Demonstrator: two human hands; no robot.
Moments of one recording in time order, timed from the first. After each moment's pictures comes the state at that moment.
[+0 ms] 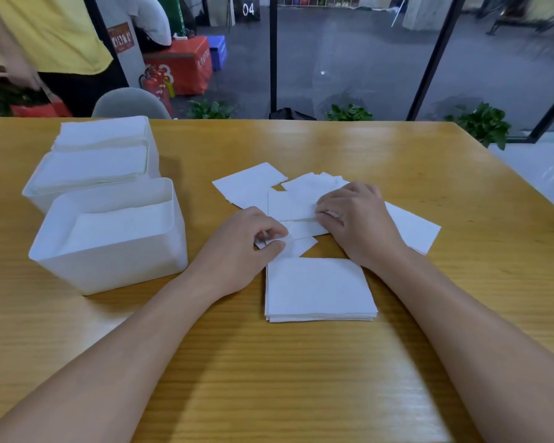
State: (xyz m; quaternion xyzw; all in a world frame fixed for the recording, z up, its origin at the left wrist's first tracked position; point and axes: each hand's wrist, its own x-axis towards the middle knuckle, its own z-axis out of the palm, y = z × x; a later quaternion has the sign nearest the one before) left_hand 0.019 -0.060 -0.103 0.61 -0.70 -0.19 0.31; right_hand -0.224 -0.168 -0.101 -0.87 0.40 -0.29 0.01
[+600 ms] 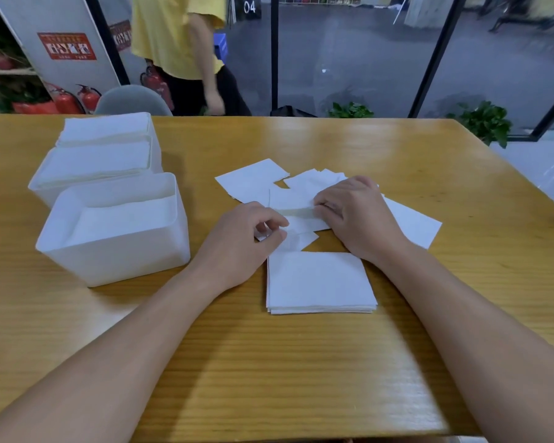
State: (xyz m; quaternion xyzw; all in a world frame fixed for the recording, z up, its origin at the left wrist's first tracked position) left_hand 0.014 -0.054 -0.098 0.62 -0.68 -0.18 0.35; right_hand -0.222 -0.164 -0.089 -0.88 0.37 -0.29 0.01
